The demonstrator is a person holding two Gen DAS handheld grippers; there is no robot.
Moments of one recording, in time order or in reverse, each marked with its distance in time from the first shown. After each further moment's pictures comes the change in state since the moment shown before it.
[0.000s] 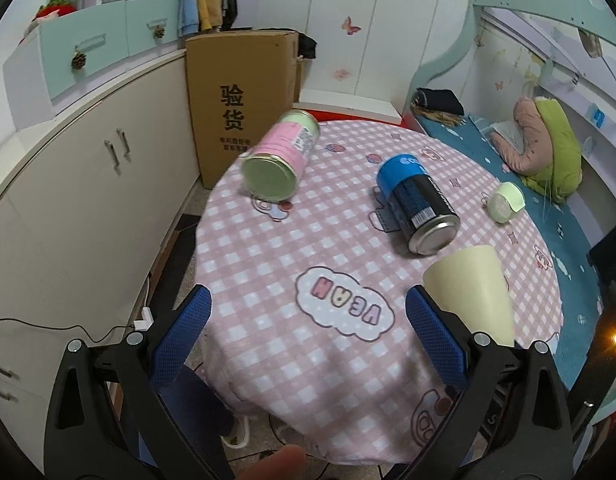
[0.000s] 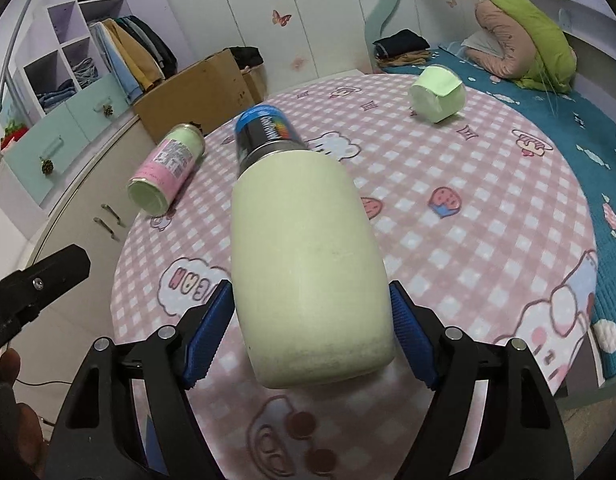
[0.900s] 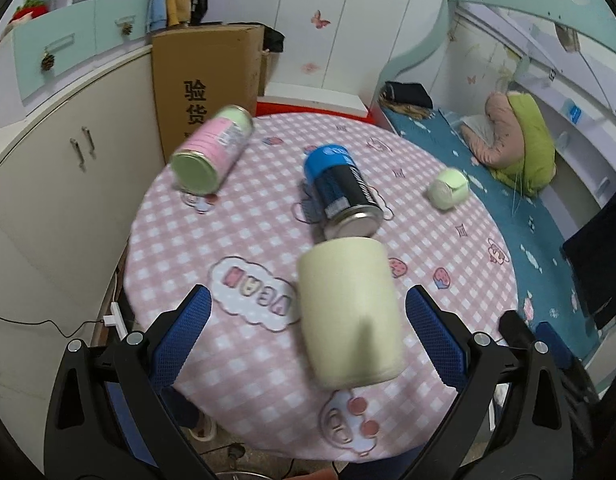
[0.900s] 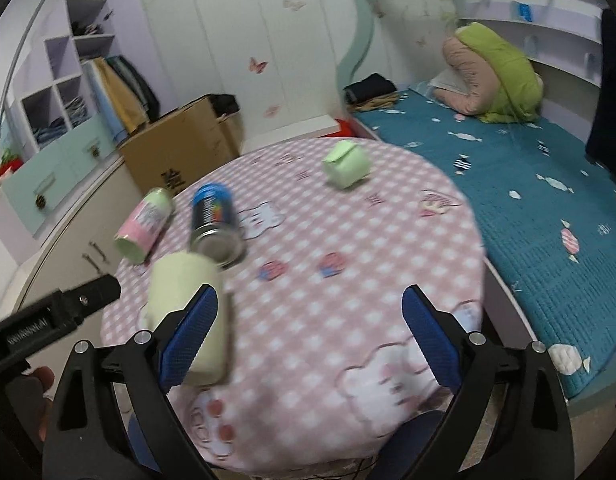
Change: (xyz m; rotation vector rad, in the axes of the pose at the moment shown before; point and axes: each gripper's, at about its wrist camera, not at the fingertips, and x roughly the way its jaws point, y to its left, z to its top) left arm -0.001 -0.073 0.001 0.021 0.037 -0.099; right arm -0.083 -0.074 0.023 0.023 -0.159 -0.081
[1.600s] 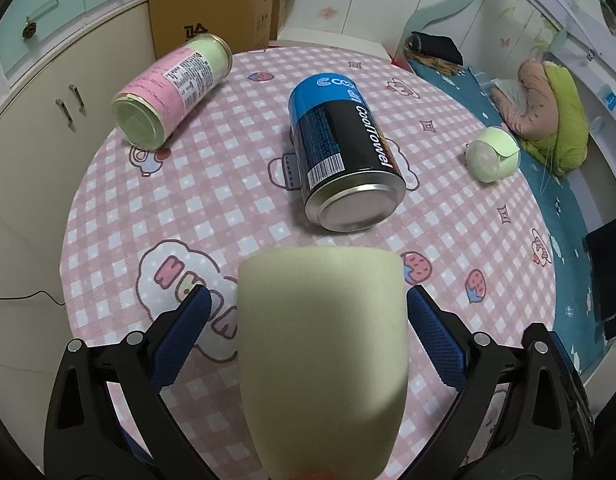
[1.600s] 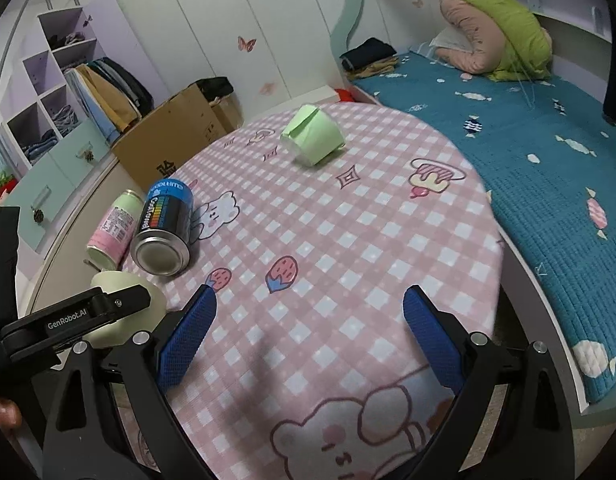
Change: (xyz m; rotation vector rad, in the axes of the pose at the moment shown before) left arm 0.101 -0.019 0.011 -0.050 0.199 0.066; right arm 0.070 -0.054 0.011 0.069 0.113 0.087
